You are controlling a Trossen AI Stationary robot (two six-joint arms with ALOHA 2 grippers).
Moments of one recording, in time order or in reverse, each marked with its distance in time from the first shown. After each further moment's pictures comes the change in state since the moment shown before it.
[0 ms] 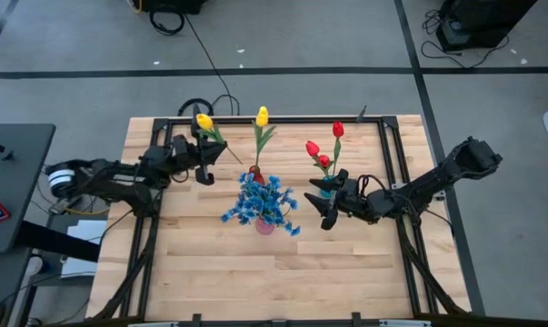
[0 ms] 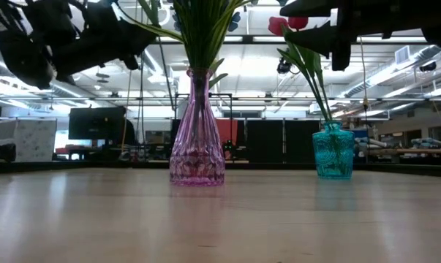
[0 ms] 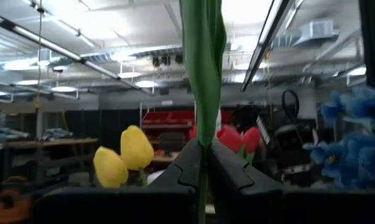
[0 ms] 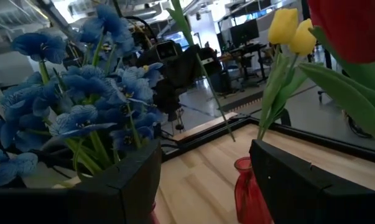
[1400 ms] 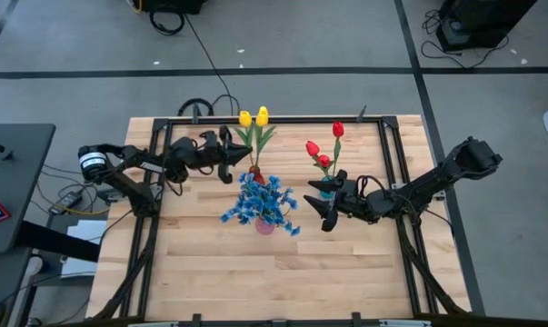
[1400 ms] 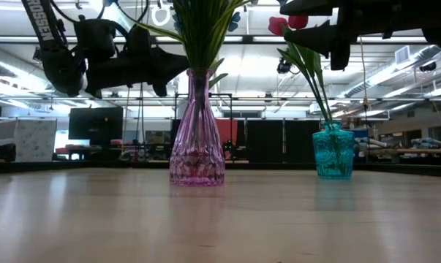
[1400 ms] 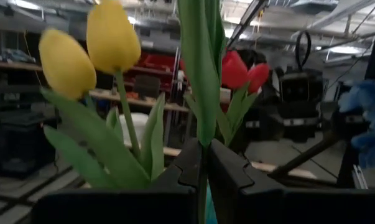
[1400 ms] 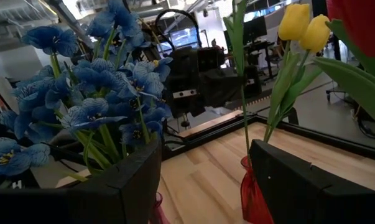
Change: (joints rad) left arm 0.005 0.323 0.171 -0.070 0.104 -0.133; right arm 0.001 0.000 0.000 -0.009 -0.033 0.000
